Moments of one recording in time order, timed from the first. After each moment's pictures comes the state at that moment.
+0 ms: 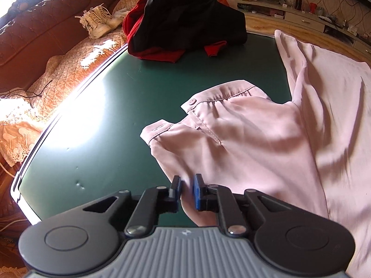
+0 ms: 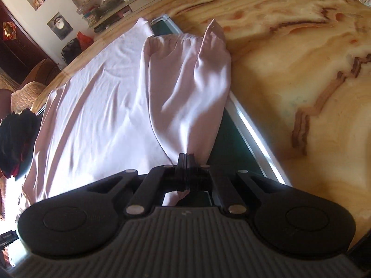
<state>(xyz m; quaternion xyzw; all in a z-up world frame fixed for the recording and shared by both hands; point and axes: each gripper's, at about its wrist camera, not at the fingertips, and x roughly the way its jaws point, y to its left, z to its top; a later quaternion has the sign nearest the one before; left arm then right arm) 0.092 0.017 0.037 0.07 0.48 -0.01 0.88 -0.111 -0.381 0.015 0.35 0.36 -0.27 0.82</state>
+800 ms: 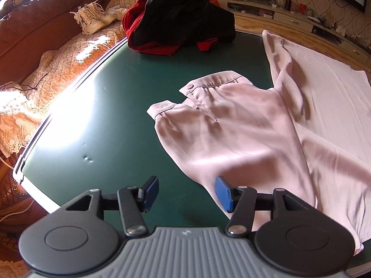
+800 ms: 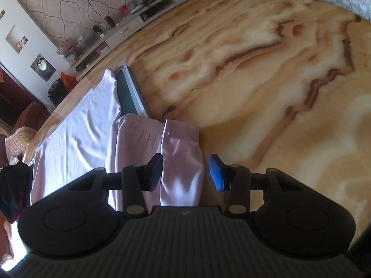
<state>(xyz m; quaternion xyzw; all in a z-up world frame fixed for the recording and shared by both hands) 0.055 0.033 0.054 0.05 0.48 -0.05 0.87 -0.129 -0.491 0.014 0.42 0.31 -0.31 0.80</state>
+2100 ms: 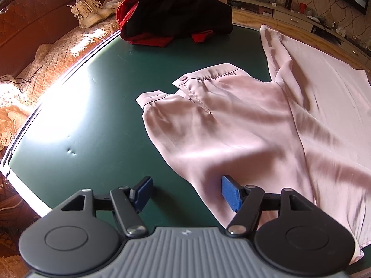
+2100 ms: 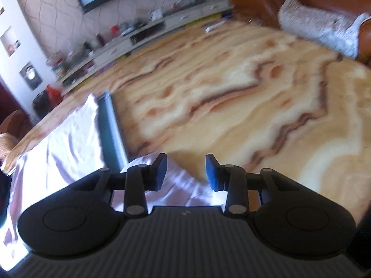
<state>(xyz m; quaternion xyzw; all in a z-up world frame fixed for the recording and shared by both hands) 0.059 0.027 0.036 0.04 0.49 -0.05 0.87 -0.146 -0.497 0.027 0.37 0.29 -0.33 0.82</state>
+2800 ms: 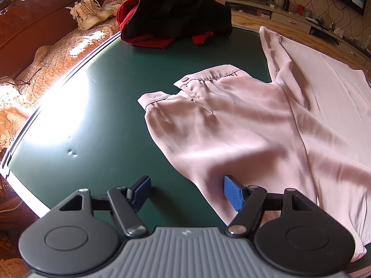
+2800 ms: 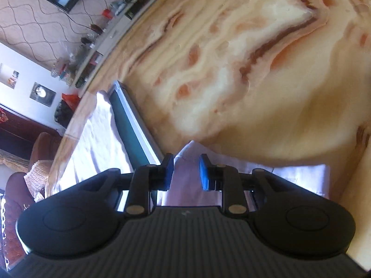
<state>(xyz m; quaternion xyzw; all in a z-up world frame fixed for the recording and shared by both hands) 0.055 0.034 0.034 0.04 0.49 -0.06 0.87 -0.080 -0.549 -0.007 0.49 0.27 -0.30 0.77</state>
